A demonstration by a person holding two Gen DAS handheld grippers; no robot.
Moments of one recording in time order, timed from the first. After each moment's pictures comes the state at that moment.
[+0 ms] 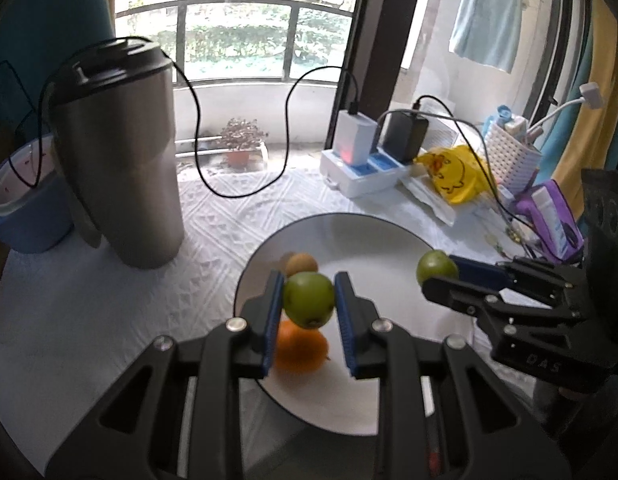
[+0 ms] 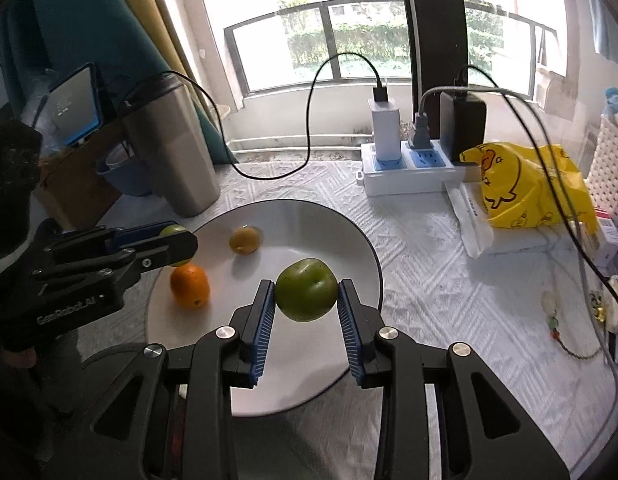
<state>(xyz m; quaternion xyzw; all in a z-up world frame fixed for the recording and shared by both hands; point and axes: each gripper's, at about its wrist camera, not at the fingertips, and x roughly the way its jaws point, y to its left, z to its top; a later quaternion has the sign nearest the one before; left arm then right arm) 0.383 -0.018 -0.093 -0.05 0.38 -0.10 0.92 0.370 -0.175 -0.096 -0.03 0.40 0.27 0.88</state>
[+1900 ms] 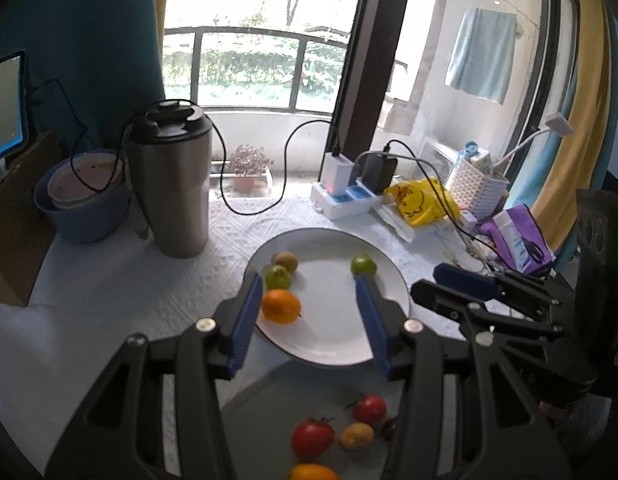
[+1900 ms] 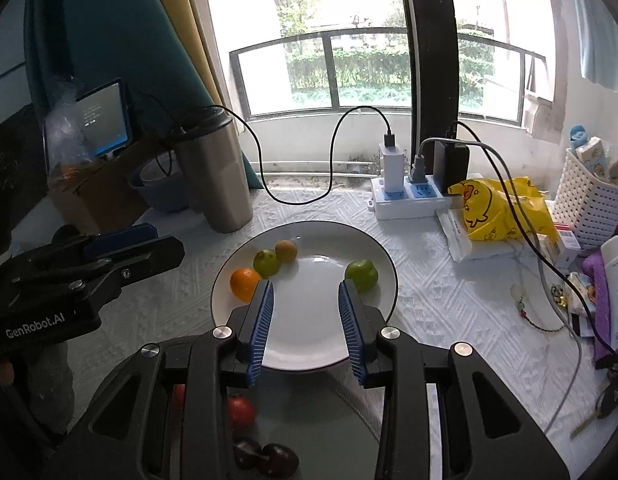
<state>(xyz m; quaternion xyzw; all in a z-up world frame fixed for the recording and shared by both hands) 0.297 -0.018 -0.035 -0.07 0.33 -0.09 0.94 0.300 -0.173 -0.046 -0.03 0.35 0.26 0.90</state>
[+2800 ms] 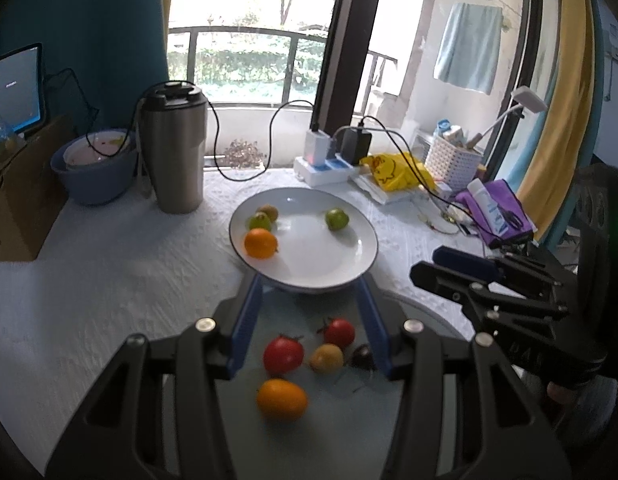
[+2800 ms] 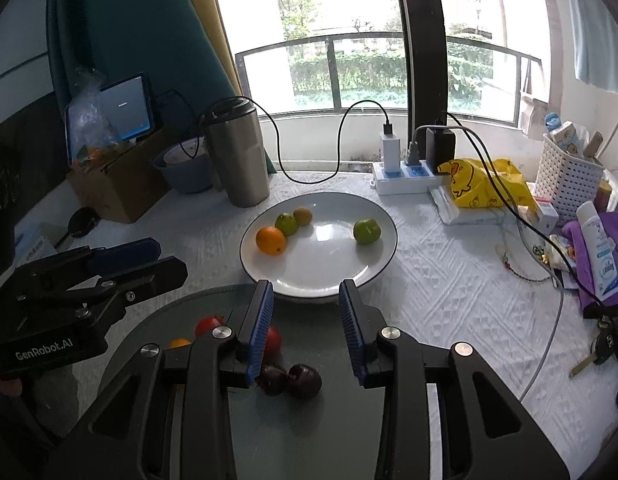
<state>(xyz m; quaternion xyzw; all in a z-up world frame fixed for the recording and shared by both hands) 0.226 -0.032 -0.048 -0.07 0.33 -0.09 0.94 0.231 -0.189 -0.045 -0.03 0.34 0.26 0.90</state>
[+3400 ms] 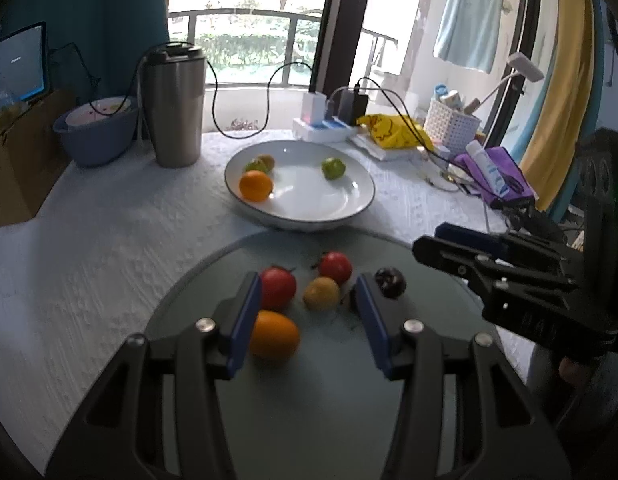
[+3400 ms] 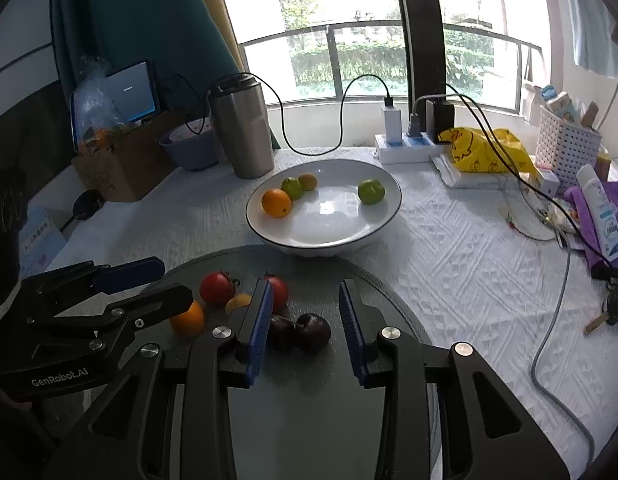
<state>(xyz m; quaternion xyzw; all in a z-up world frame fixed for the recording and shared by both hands) 0.198 -0.043 -0.084 -0.06 0.36 -0.09 0.93 0.207 -0.197 -0.070 -0.03 0.36 0.26 0.89</state>
